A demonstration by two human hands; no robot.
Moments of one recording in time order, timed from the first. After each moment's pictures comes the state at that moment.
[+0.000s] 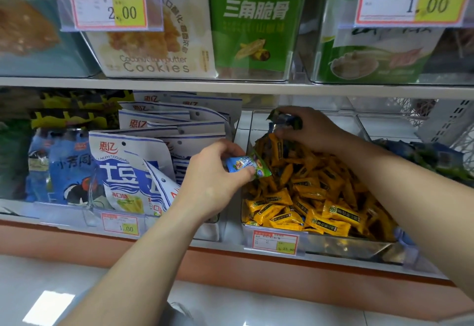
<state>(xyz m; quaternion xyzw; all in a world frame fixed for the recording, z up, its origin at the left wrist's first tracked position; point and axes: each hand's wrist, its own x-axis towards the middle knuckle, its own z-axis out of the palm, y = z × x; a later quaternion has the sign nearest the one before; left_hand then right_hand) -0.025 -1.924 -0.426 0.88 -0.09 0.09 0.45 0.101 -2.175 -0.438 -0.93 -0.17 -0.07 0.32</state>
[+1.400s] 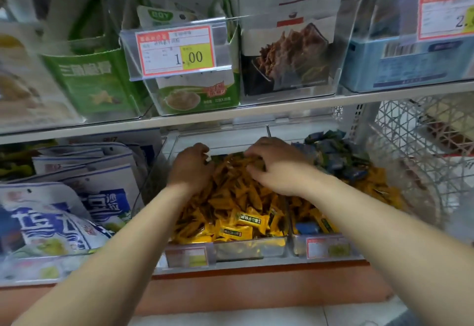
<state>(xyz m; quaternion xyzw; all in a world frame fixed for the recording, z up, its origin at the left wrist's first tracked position) 0.062 -2.050 -0.453 0.95 -0.10 0.07 0.28 -0.014 -2.267 -0.422 -0.97 -0.14 -0.08 0.18</state>
